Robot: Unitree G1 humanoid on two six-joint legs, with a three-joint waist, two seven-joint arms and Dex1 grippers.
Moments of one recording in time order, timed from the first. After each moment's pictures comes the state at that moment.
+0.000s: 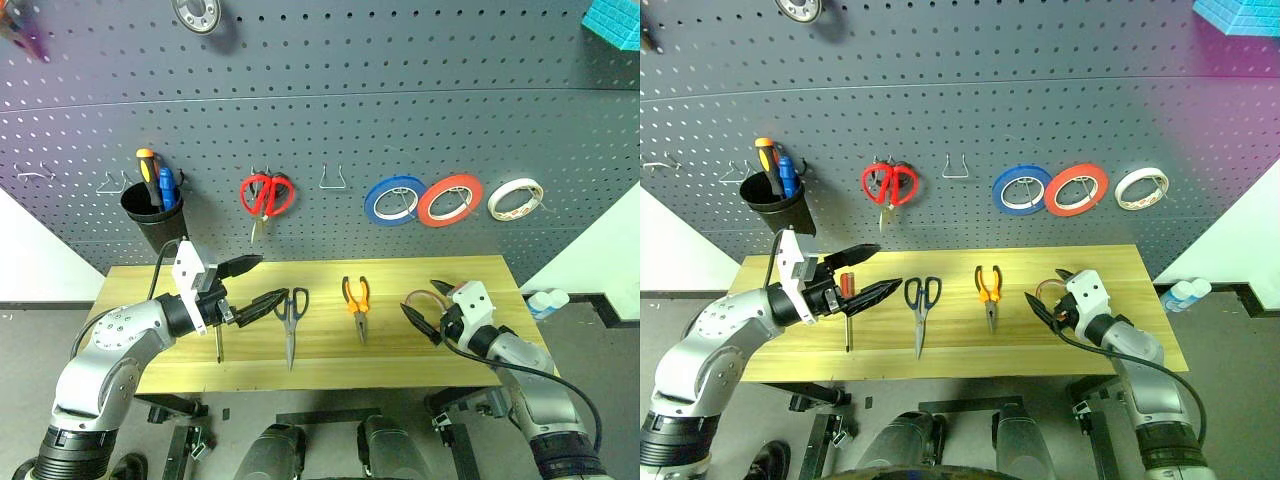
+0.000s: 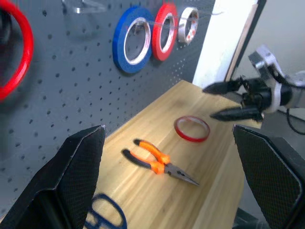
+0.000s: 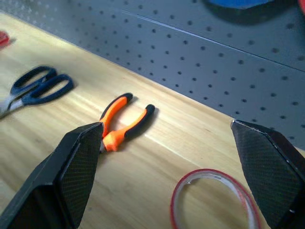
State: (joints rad) left arm -0.05 0.58 0.11 -0.37 -0.62 0.43 -0.84; right arm -0.03 -0.47 -0.05 0.14 0.17 -0.02 0.64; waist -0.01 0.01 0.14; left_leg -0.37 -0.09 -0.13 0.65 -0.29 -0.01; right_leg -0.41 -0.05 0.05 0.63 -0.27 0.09
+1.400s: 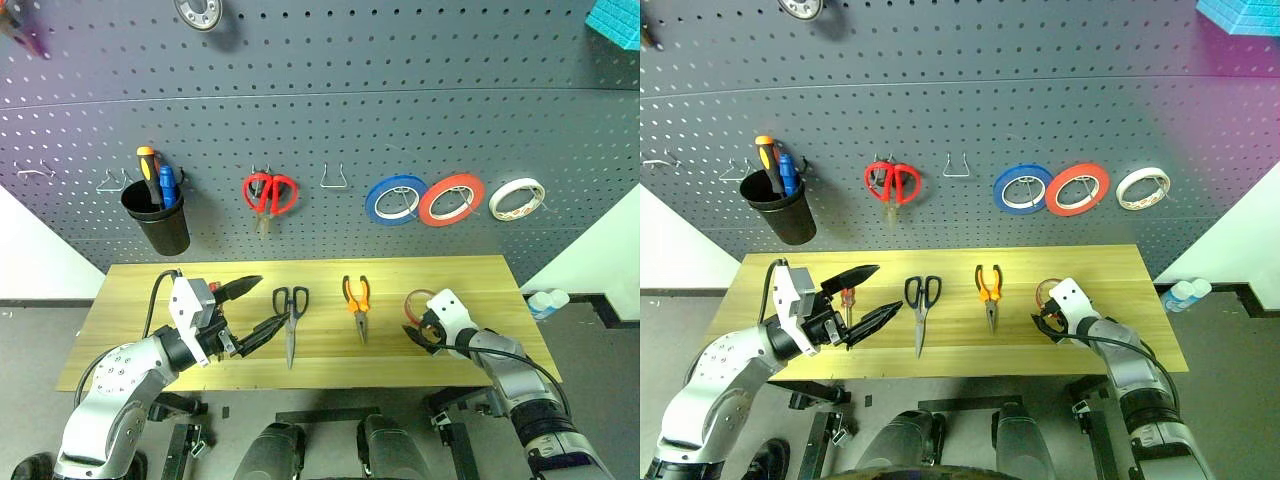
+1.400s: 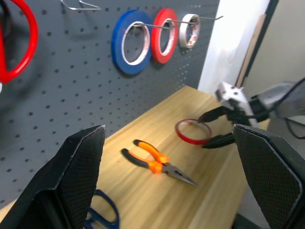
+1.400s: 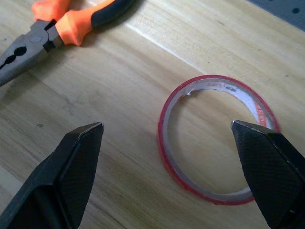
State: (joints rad) left arm 0.16 0.50 0.10 -0.46 -0.56 0.25 -0.82; right arm -0.22 -0.46 0.05 0.53 -0.04 0.08 0.58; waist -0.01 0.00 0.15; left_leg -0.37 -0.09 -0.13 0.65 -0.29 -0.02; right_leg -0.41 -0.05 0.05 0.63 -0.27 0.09
